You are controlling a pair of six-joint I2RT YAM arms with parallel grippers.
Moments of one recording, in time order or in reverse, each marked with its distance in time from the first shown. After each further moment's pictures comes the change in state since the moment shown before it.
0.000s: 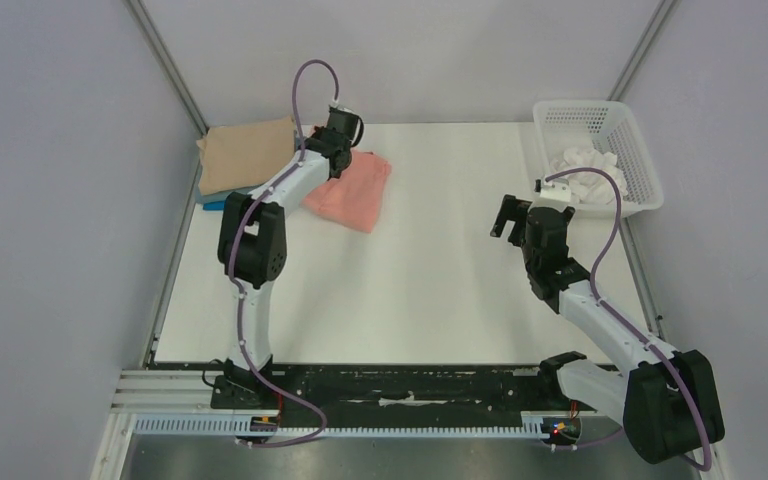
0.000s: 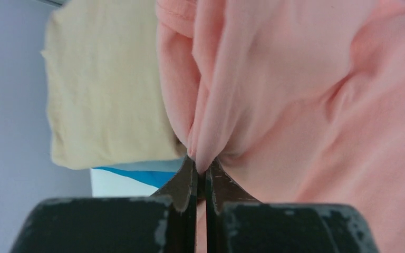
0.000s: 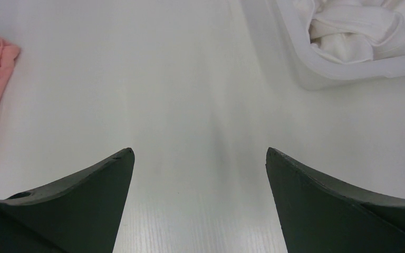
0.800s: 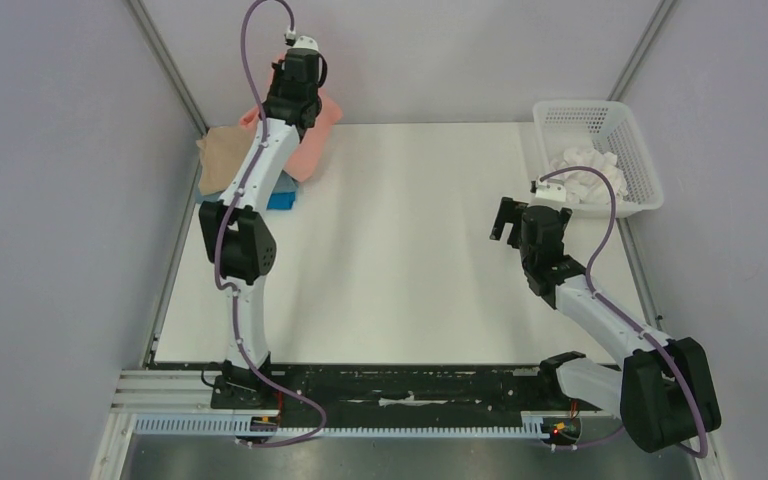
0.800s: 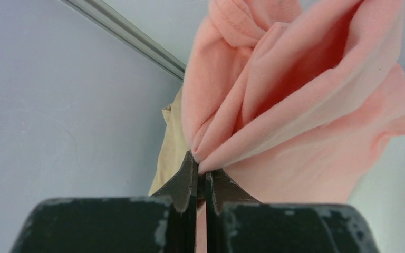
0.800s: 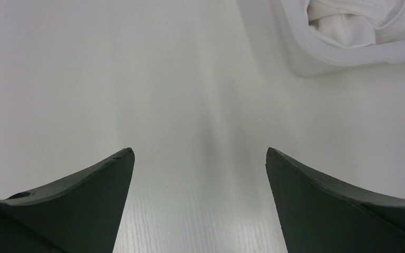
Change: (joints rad) left arm 0.119 0.004 0.409 0.003 -0.095 0.151; right arm 0.000 0.053 0.010 -0.029 0.027 -0.010
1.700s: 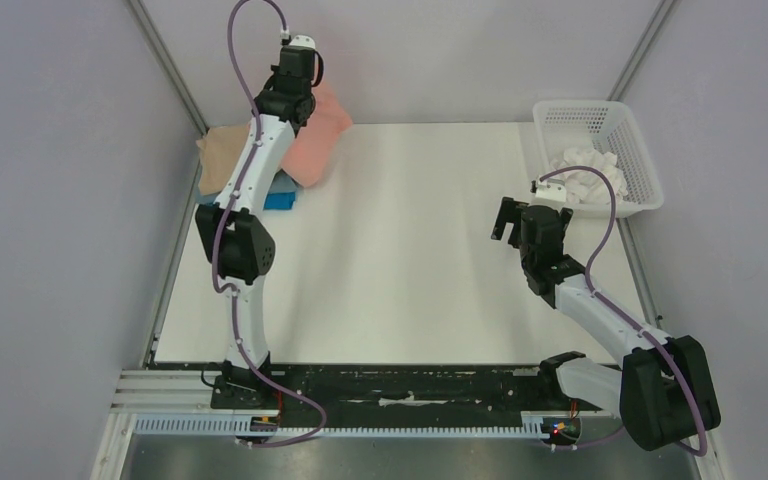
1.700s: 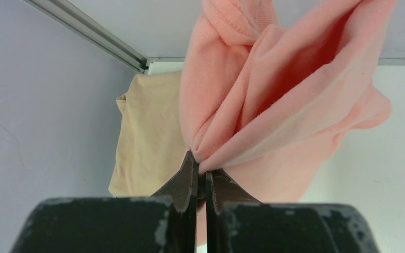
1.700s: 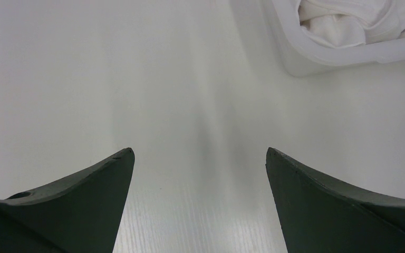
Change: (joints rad) left arm 0.018 0.000 0.088 -0.175 0.160 -0.165; right arm 0.000 0.009 0.002 -0.001 0.026 -0.007
